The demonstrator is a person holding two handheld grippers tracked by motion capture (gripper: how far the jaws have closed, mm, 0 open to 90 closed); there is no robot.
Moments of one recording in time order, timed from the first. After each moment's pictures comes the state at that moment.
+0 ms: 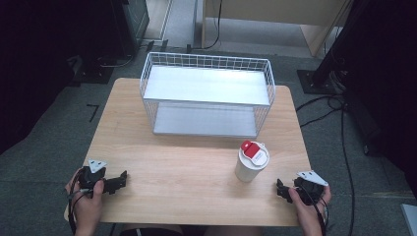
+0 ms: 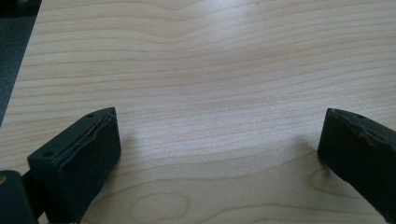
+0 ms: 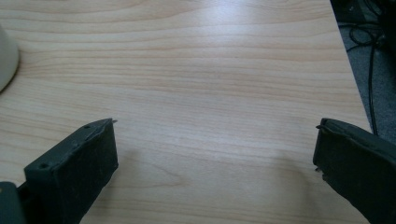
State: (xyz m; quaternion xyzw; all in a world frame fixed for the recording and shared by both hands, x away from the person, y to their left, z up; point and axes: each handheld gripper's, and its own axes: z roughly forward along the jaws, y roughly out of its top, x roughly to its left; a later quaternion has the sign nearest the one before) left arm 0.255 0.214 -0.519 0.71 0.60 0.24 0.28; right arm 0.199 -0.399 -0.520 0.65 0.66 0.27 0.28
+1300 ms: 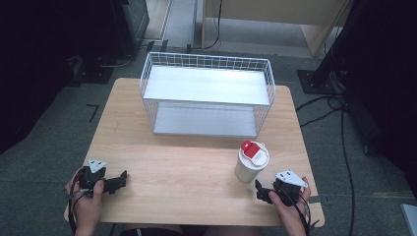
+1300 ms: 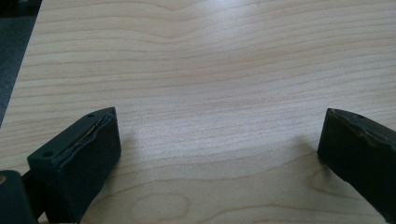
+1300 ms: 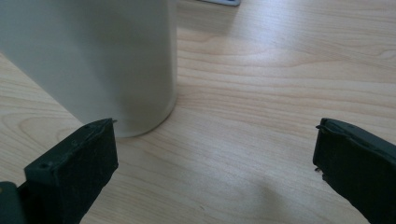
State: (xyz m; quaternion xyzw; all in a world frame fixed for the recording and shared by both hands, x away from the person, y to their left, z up) left arm 0.255 0.214 -0.519 0.71 0.60 0.24 0.28; right arm 0.196 -0.337 -0.504 0.58 0.70 0.33 0.26
